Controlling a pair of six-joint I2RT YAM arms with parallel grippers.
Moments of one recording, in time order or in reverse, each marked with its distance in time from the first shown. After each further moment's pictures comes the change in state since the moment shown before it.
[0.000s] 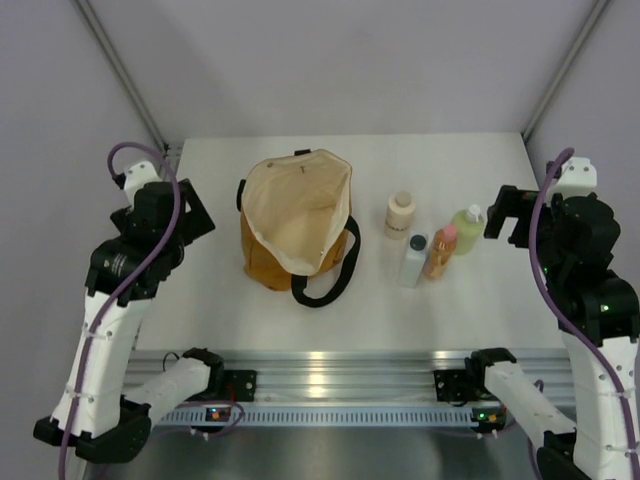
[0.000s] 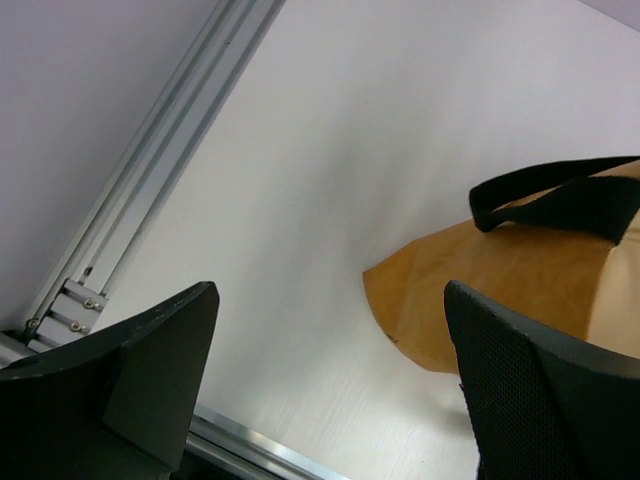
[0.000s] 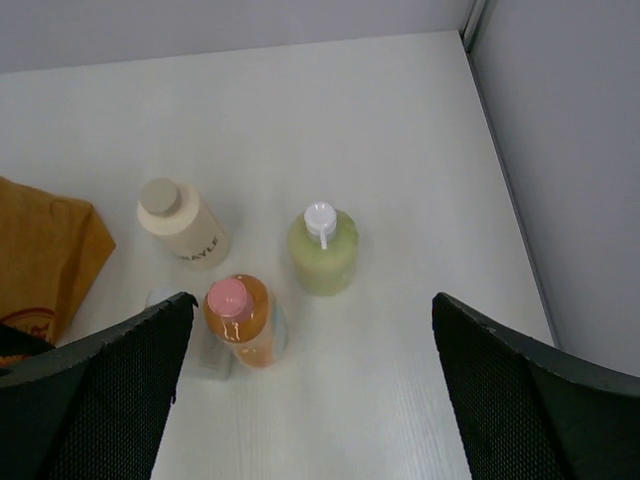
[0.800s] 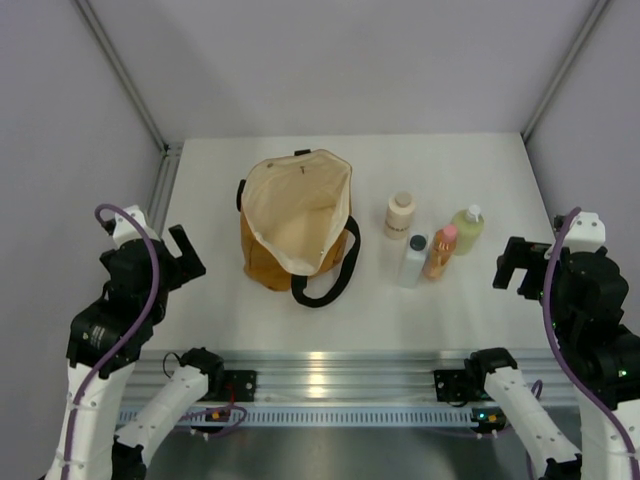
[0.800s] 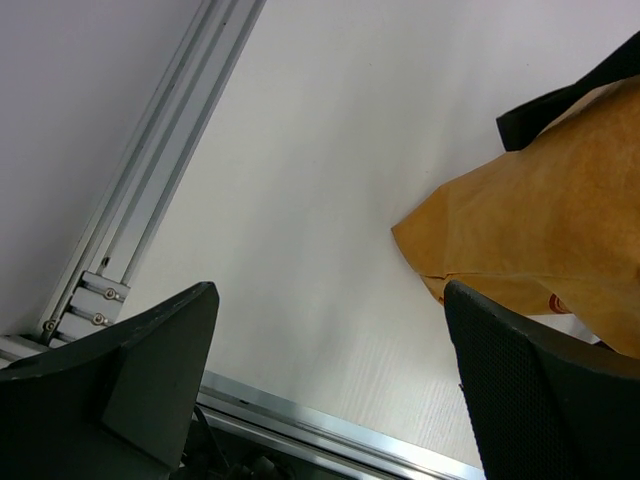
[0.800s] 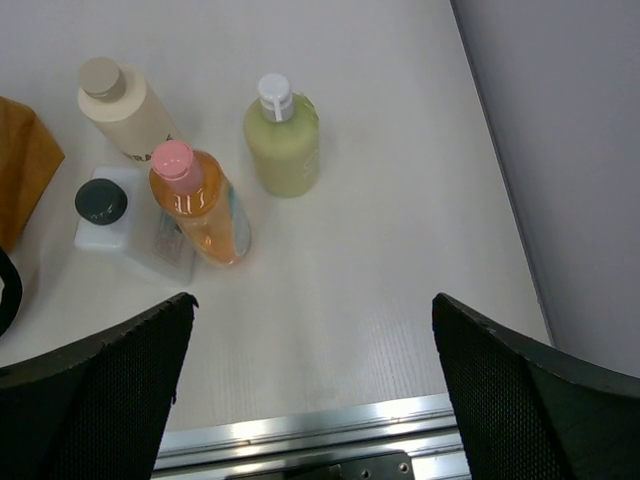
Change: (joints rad) left arm 0.000 -0.378 -0.266 0.000 0.065 0.120; right arm 0.061 -0.251 -0.082 -0.292 0.105 0.027
